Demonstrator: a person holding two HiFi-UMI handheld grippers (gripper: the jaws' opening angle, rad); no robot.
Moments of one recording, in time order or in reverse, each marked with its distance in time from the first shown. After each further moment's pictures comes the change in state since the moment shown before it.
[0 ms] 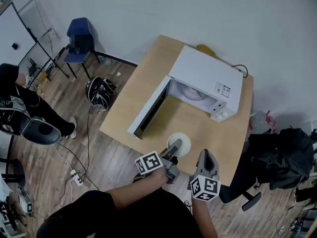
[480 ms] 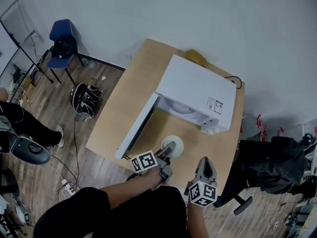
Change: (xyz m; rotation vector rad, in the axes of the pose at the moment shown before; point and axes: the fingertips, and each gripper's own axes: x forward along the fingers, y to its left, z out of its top) left arm 0.092 0.045 0.041 -0.027 0.111 0.051; right arm 0.064 -0.052 0.012 0.038 0.048 -0.159
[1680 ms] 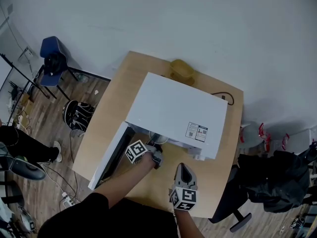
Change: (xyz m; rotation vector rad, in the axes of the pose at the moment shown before) left arm 0.193 0.091 0.106 -0.090 -0.190 0.069; right arm 0.141 -0.018 -0.026 0.022 0.128 0.179
